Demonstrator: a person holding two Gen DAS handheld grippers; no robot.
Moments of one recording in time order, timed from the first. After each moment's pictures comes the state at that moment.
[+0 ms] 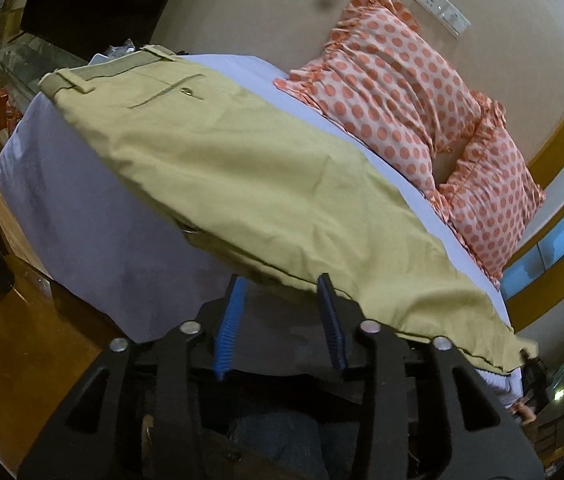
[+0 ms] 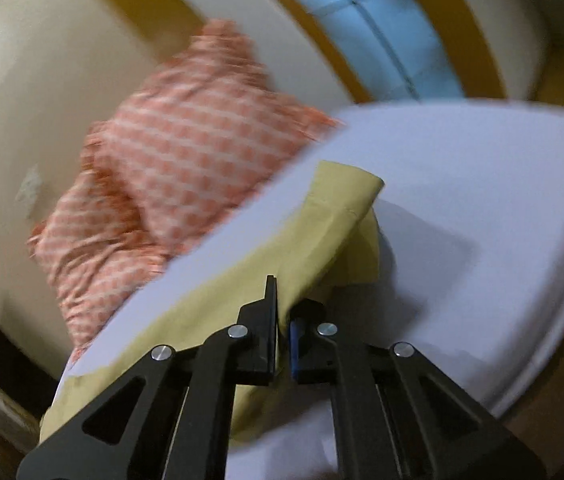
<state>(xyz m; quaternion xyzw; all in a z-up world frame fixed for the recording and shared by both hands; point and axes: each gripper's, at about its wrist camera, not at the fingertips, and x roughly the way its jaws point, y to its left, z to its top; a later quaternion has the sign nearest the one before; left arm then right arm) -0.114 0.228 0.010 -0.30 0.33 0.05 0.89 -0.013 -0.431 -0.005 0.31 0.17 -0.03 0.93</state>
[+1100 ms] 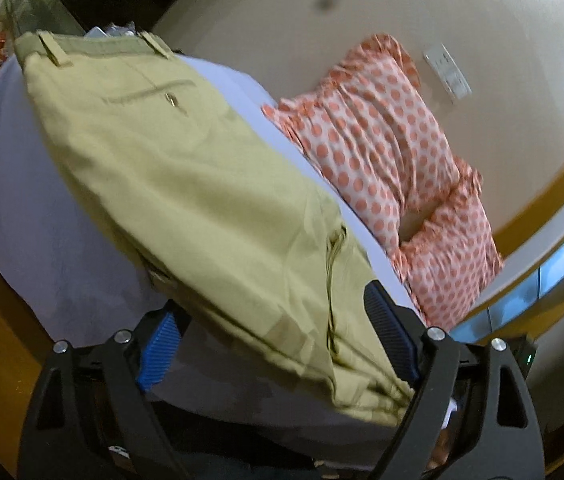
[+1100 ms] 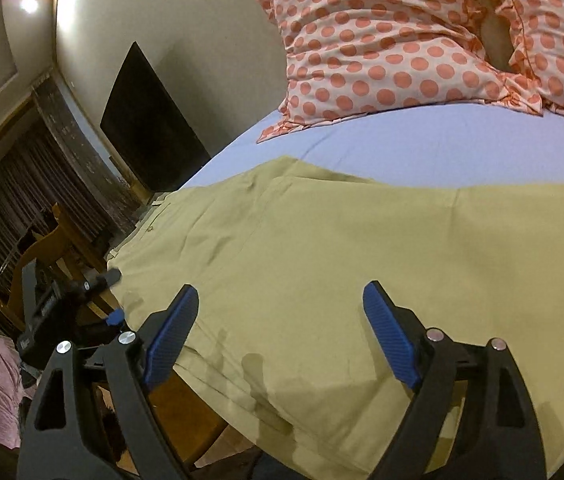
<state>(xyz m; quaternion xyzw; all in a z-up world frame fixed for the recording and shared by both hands) -0.079 0.254 0.001 -0.42 0.25 0.01 0.87 0.080 -0.075 0.016 0.10 0.36 0.36 0.85</state>
